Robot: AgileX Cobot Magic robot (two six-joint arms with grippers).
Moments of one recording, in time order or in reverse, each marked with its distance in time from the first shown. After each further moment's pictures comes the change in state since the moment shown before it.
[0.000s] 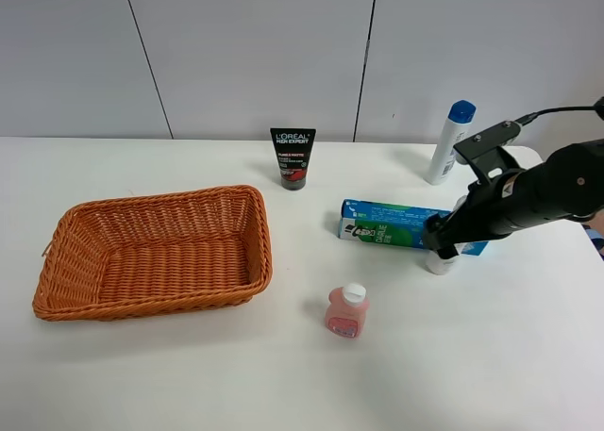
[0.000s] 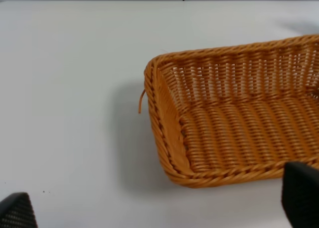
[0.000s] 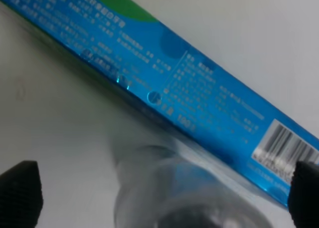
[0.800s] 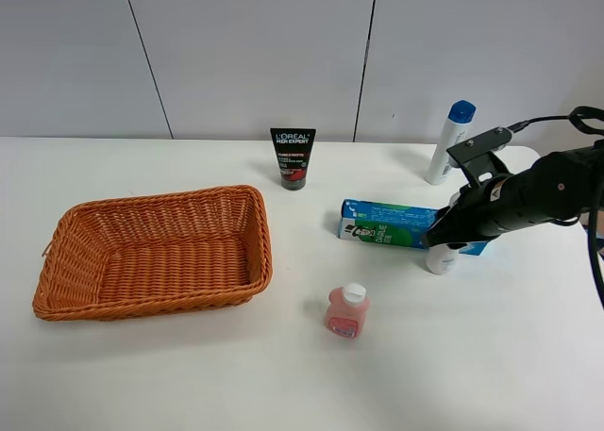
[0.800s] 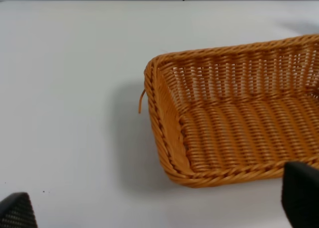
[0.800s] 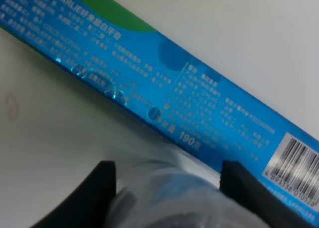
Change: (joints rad) left arm 0.000 0.000 0.000 0.000 0.000 0.000; right arm 0.000 0.053 -0.001 0.000 -0.059 0.027
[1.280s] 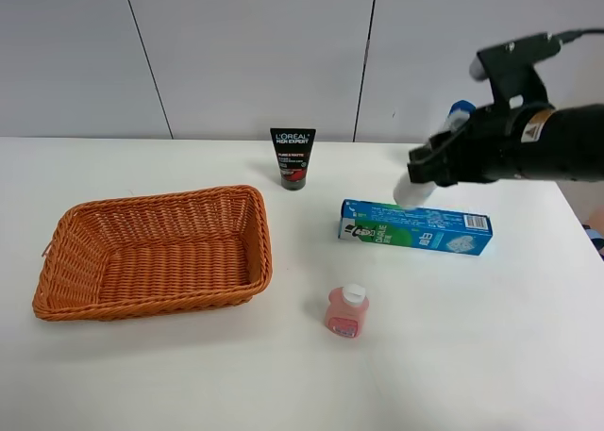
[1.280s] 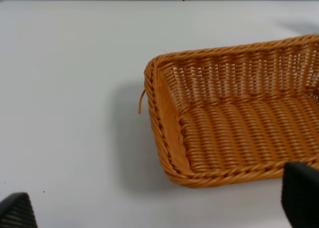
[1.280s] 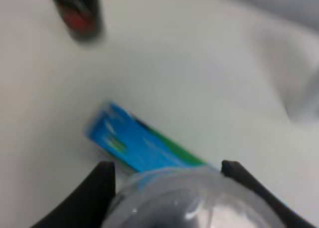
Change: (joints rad) left arm 0.000 0.000 0.000 0.000 0.000 0.000; right arm 0.195 -0.357 -0.094 0.128 0.029 0.063
